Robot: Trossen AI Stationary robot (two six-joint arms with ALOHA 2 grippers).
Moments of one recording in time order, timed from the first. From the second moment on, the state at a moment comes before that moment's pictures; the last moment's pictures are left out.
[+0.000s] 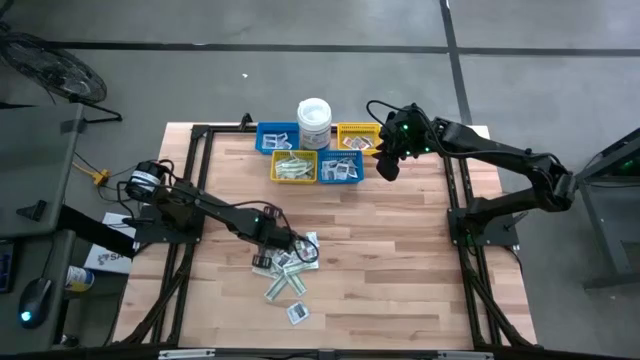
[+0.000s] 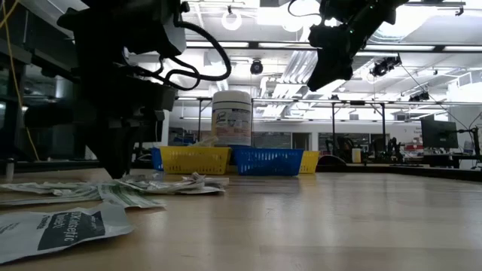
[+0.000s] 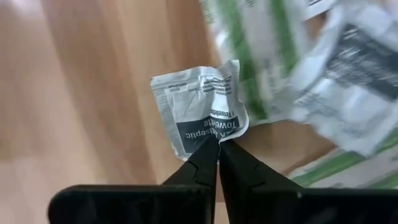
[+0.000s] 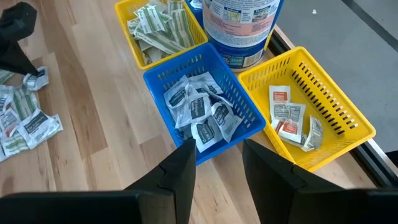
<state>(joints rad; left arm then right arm) -0.24 1.69 0.92 -0.65 -0.21 -0.06 -0.54 1.27 1.06 -0.59 -0.11 -0.01</state>
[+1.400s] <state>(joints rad) -0.19 1.69 1.35 -0.66 -0.90 0.32 -0.34 1.38 1.06 -0.20 -0.38 0.57</state>
